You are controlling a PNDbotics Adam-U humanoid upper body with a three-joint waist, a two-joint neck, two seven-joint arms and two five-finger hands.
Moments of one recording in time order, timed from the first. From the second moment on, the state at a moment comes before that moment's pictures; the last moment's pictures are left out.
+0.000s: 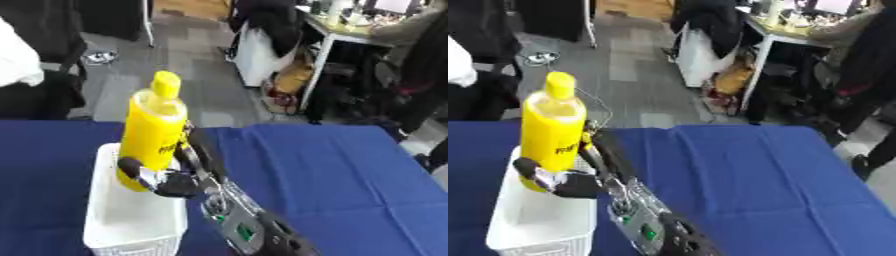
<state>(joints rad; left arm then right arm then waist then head) -0.68 0.37 -0.09 -1.99 -0.11 -0.33 -0.05 -0.92 -0.18 0.24 -1.16 0.63 -0.25 -0.34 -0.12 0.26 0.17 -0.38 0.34</state>
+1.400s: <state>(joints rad) -0.69 0.37 -0.09 -1.99 -0.10 -0.33 -0.07 -0.93 -0.18 0.23 -1.05 0.77 -0.38 -0.23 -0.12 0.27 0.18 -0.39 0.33</state>
